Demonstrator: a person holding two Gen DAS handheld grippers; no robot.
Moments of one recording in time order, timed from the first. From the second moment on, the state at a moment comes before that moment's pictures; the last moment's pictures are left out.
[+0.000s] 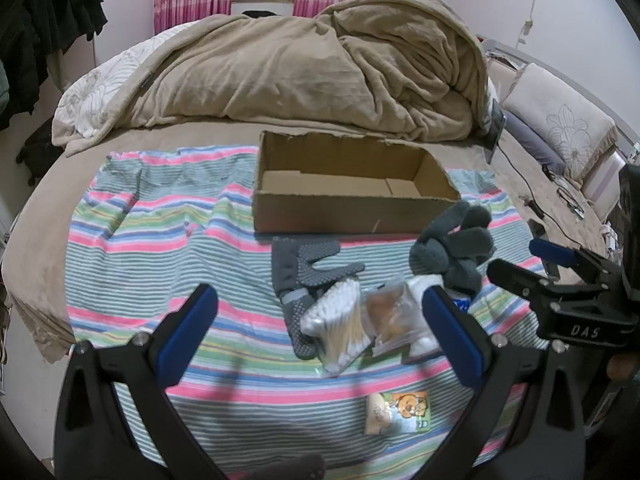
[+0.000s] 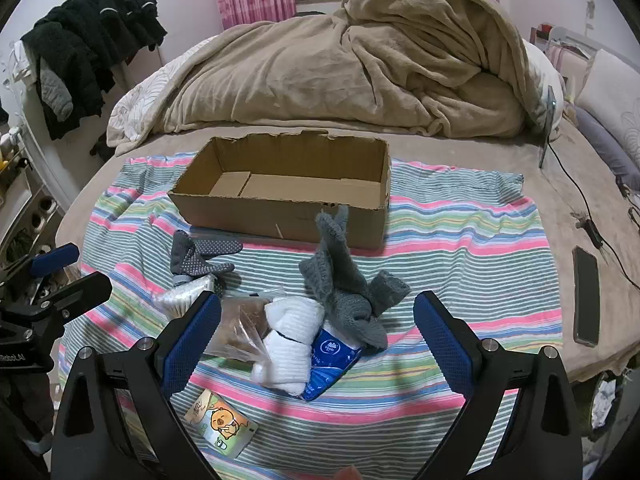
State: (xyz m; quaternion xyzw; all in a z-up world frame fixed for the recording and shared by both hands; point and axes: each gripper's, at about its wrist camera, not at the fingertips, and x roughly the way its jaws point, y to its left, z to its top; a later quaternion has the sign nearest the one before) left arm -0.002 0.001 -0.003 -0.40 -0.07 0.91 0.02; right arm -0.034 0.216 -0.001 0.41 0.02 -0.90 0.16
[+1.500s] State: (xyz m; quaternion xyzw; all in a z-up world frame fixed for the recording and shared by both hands) left arm -0.005 0.004 -0.002 -0.40 -0.08 0.91 0.03; right arm -0.034 0.215 -0.002 0.41 0.02 -0.90 0.16
